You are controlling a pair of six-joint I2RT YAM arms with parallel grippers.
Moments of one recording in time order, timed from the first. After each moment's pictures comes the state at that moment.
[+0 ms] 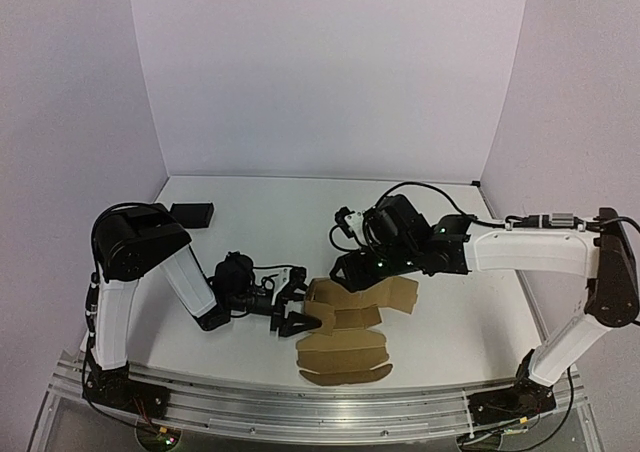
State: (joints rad) left arm -0.82 2.12 0.68 1.19 0.76 0.12; right arm 0.96 1.59 1.13 -0.35 0.04 0.33
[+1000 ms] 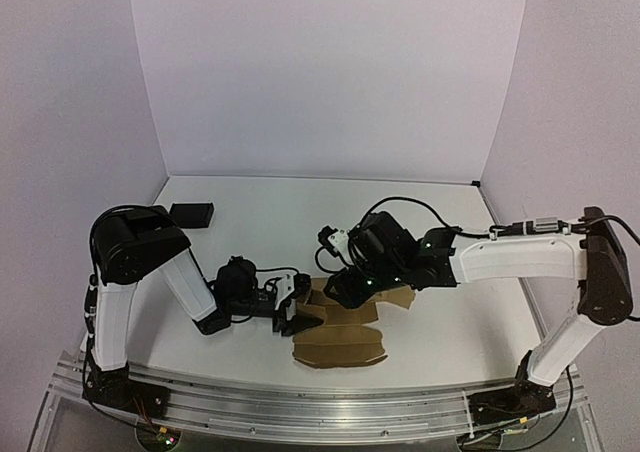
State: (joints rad) left arm -0.86 2.11 0.66 1.17 0.57 0.29; right arm 1.03 1.65 1.12 -0.32 0.06 0.23
